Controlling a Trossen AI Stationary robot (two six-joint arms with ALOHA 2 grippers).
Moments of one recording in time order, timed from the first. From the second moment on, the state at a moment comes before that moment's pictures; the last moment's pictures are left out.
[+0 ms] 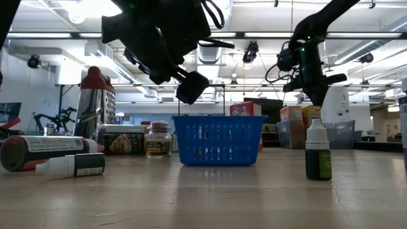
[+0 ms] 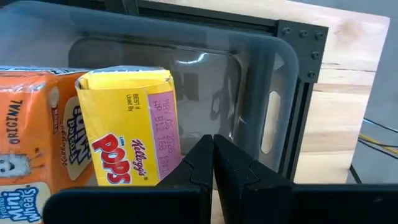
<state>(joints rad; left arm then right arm) -0.18 1.87 1.22 -0.56 -1.33 -0.65 -1.04 1.66 1.37 -1.23 0.22 0.45</state>
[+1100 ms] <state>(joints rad) -0.18 1.87 1.22 -0.56 -1.32 -0.65 -1.05 1.66 1.37 -1.27 0.12 0.42</state>
